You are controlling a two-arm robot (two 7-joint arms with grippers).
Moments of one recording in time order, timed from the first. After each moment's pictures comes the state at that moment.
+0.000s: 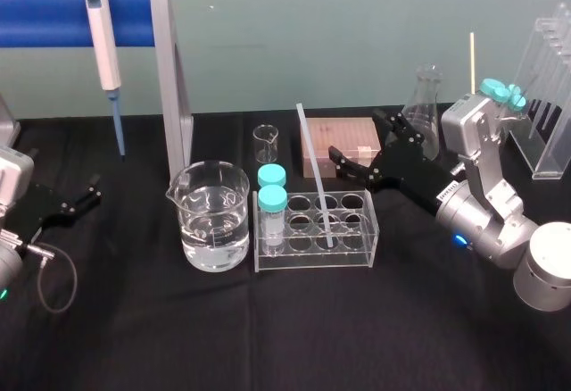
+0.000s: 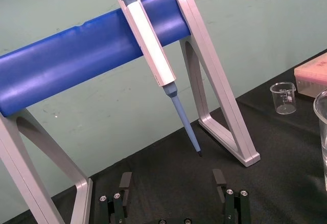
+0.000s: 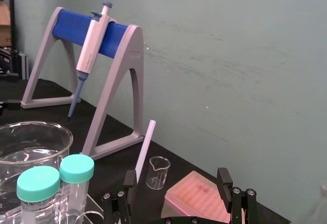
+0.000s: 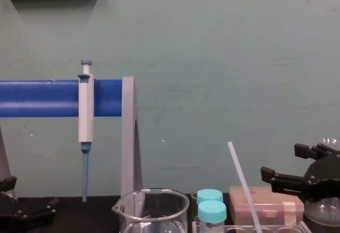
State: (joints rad) left arm -0.20 0.60 0.45 -1.41 -0.25 -0.12 0.03; right arm 0.29 0.51 -0.43 -1.37 0.31 -0.21 0.30
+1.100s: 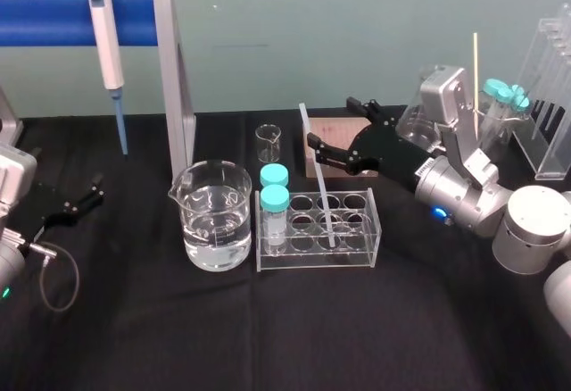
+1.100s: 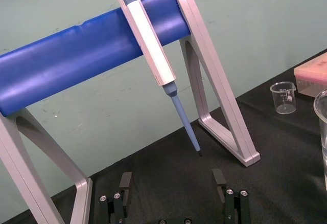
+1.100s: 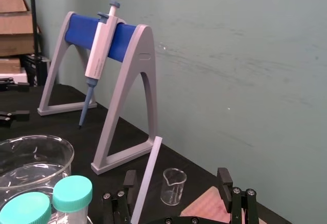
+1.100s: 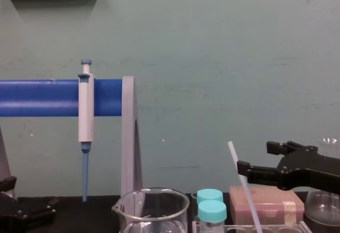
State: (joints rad) left arm -0.20 0.60 0.45 -1.41 -0.25 -0.12 0.03; right arm 0.43 0.39 -0.40 -1.18 0.31 -0.18 0.49
